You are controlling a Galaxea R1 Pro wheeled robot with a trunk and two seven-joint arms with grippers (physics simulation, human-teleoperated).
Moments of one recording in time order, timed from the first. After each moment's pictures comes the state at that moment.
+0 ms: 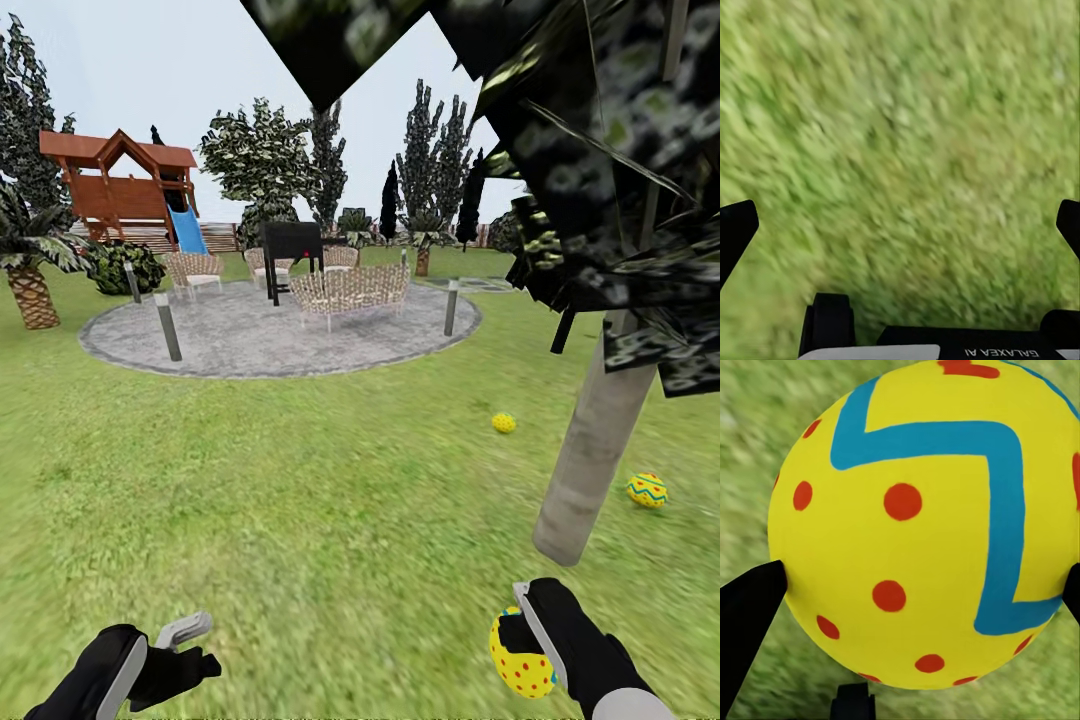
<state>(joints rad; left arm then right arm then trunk) -0.35 0.17 0.13 -0.79 0.22 0.90 -0.17 -0.48 -0.10 0.00 -0.76 0.02 0.91 -0.01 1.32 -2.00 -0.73</state>
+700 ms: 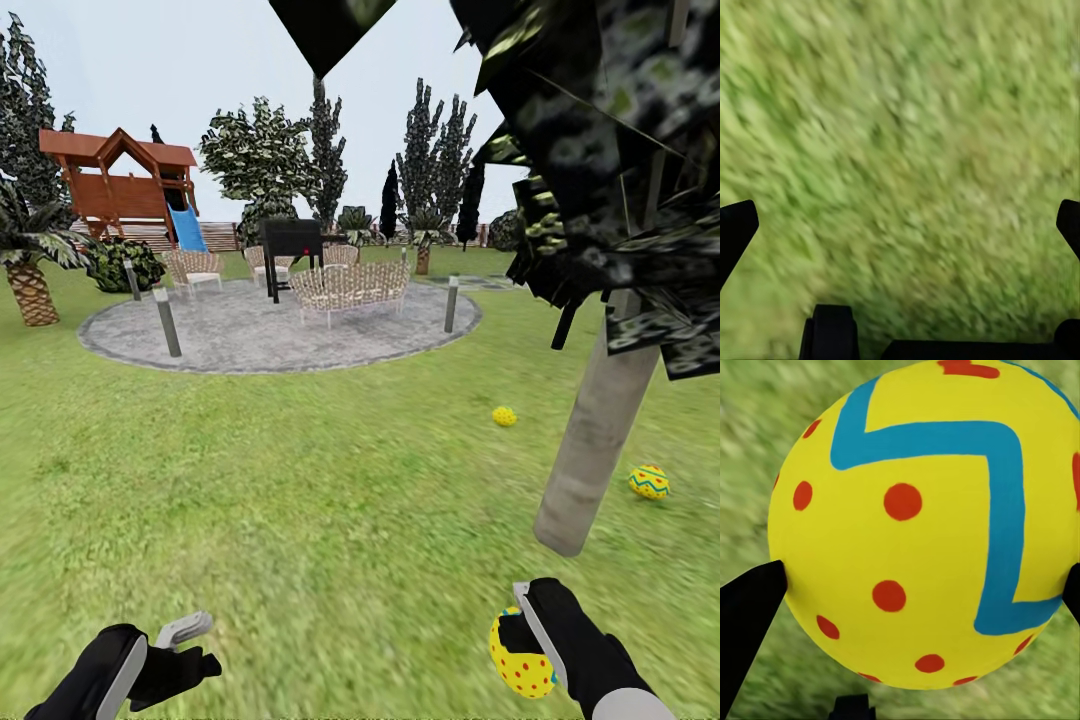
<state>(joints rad) -0.35 0.17 0.13 -0.80 0.22 0.90 -0.17 -0.48 -0.10 0.00 -0.76 0.02 0.91 -0.01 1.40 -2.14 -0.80</state>
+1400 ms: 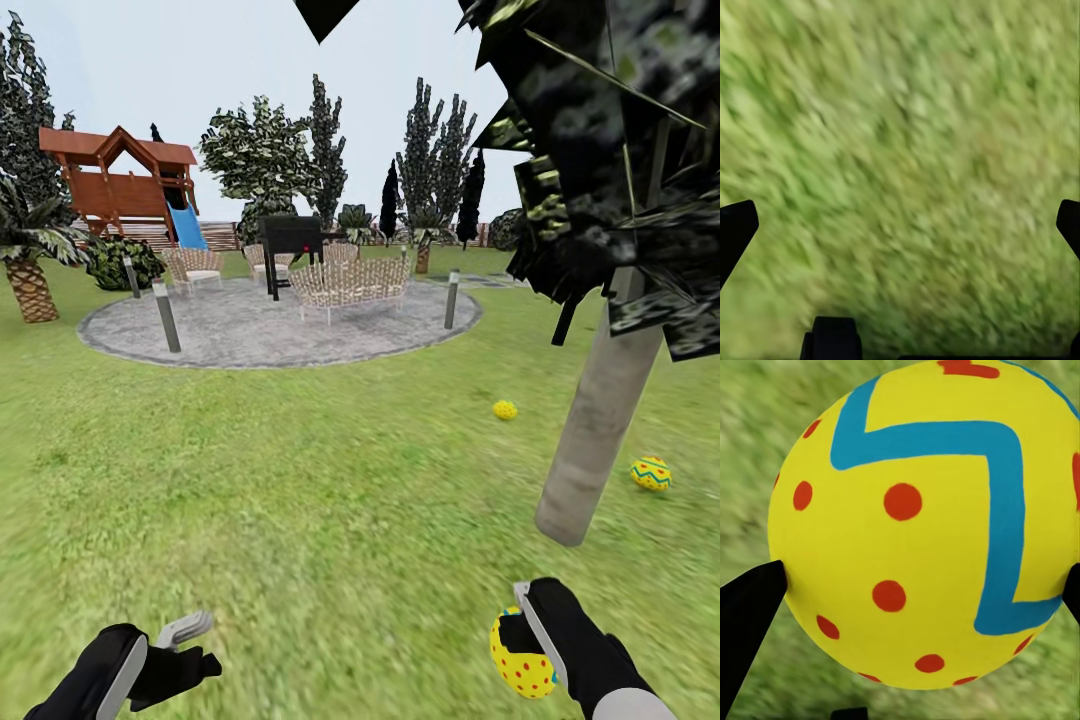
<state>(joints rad) -0.35 0.17 0.13 -0.80 0.22 0.90 -0.17 -0.48 -0.10 0.00 -0.76 0.02 0.91 -0.01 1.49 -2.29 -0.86</state>
